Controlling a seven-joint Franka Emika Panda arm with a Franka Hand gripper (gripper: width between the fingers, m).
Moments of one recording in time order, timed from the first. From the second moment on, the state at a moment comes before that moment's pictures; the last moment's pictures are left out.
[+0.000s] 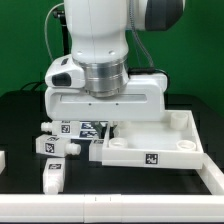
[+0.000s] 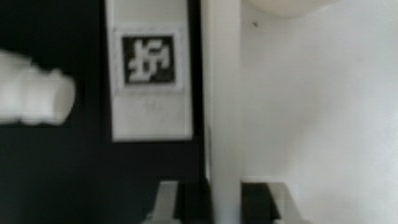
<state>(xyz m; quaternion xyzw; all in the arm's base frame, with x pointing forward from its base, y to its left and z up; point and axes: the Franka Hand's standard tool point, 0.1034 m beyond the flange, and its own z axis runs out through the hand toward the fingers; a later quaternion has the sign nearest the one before) 0.524 -0.027 0.054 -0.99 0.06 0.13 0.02</state>
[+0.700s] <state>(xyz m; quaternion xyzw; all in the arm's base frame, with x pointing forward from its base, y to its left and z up) 0.574 -0.019 0.049 -0.99 0.03 0.12 0.01</state>
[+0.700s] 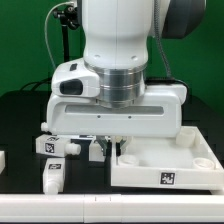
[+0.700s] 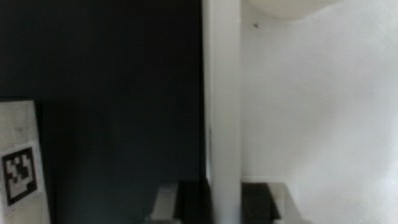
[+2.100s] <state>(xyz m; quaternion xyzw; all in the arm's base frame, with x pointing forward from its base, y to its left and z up) 0.594 -0.022 0.016 -0.99 0.03 0.10 -0.01</state>
